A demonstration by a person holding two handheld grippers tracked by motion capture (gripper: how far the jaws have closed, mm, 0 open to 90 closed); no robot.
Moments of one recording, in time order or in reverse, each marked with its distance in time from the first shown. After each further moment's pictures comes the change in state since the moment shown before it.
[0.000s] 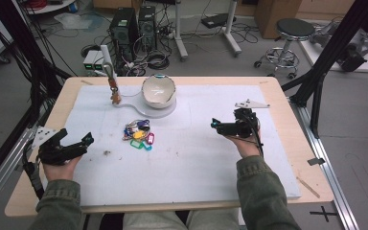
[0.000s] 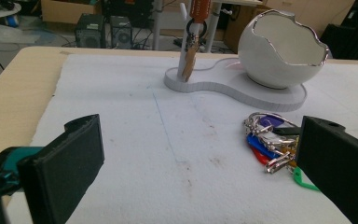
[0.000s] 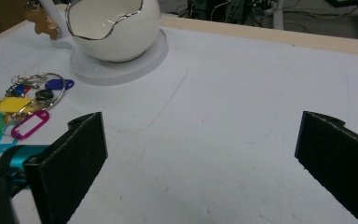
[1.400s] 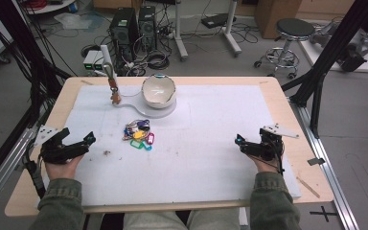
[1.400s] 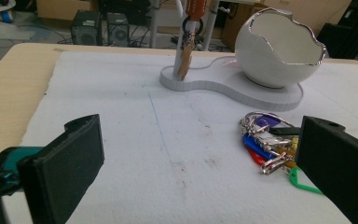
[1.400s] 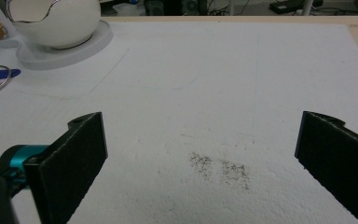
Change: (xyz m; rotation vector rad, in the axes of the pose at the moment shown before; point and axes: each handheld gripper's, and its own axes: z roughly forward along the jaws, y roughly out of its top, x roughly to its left) left arm -0.003 0.001 0.004 0.011 -0.015 -0.003; right arm -0.037 -0.071 -0.049 -0.095 -0.145 0.084
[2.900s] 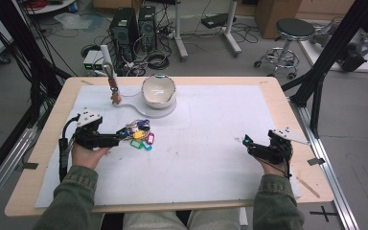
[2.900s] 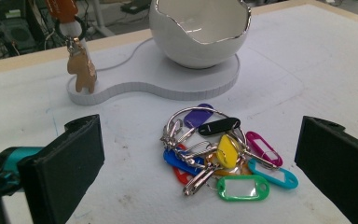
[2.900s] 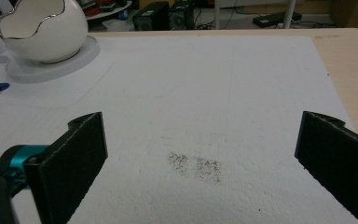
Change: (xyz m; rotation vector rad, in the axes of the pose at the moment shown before) left arm -0.070 0.032 0.053 0.190 -0.175 0.196; right arm -0.011 -0.004 -0.019 -0.058 -0.044 0.021
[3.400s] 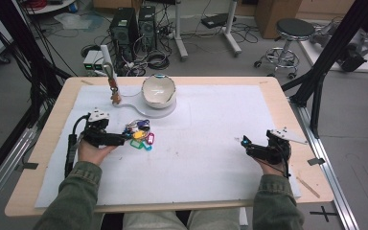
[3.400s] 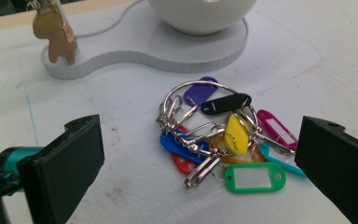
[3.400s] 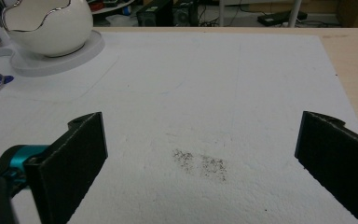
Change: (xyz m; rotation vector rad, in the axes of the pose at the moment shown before) left arm 0.004 -0.008 0.030 0.128 -0.023 -0.004; right arm 0.003 -0.001 0.002 0.012 0.012 -0.023
